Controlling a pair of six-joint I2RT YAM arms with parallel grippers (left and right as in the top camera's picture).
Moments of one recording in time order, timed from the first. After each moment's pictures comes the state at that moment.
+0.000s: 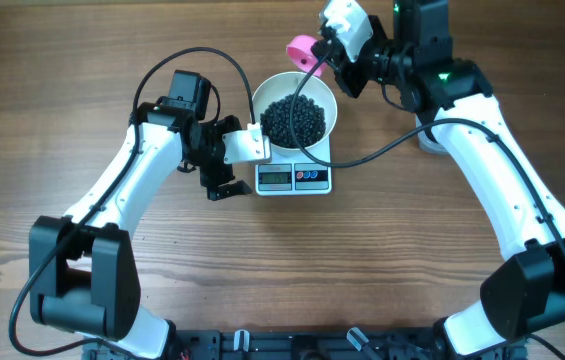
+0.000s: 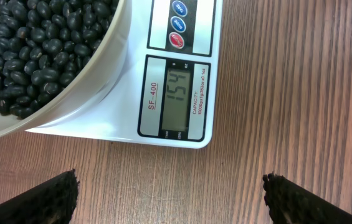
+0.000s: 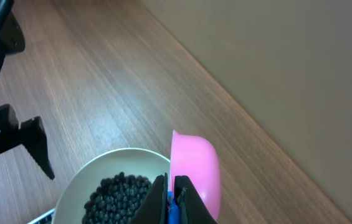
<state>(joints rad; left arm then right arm) -0.21 1.72 1.21 -0.86 0.47 1.23 0.29 1.72 1.54 -0.41 -0.55 -0.49</state>
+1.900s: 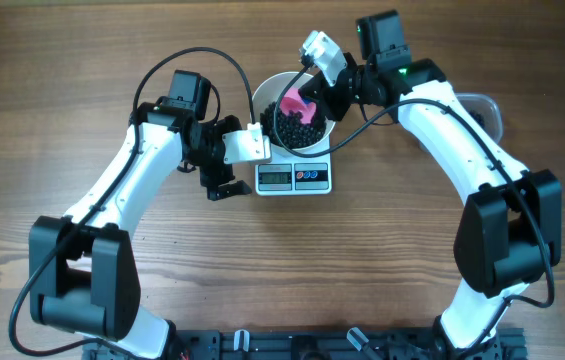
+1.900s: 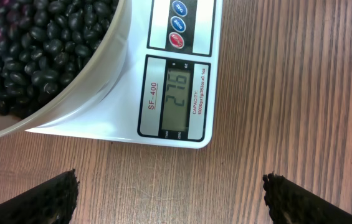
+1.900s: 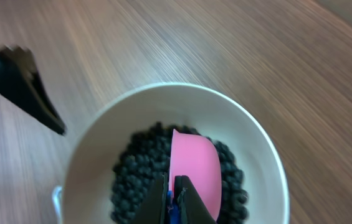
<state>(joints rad) -0.21 1.72 1.21 -0.86 0.47 1.23 0.32 1.93 1.54 -0.52 -0.61 -0.46</state>
